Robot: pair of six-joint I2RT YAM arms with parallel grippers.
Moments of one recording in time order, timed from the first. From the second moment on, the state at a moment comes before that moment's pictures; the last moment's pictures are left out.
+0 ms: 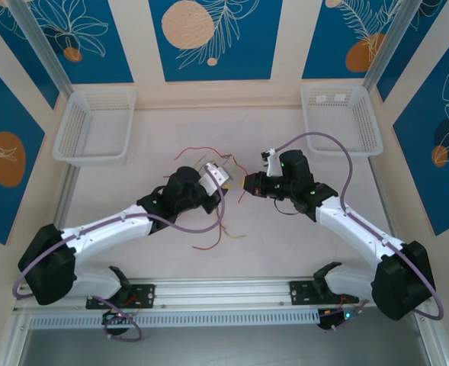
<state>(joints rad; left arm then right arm) -0.84 1.30 0.82 0.06 0.05 0.13 0.47 1.17 0.80 -0.22 -0.49 0.69</state>
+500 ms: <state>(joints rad) -0.69 1.12 0.72 0.09 0.16 -0.01 0.28 1.16 0.78 -0.26 -0.62 0.62</state>
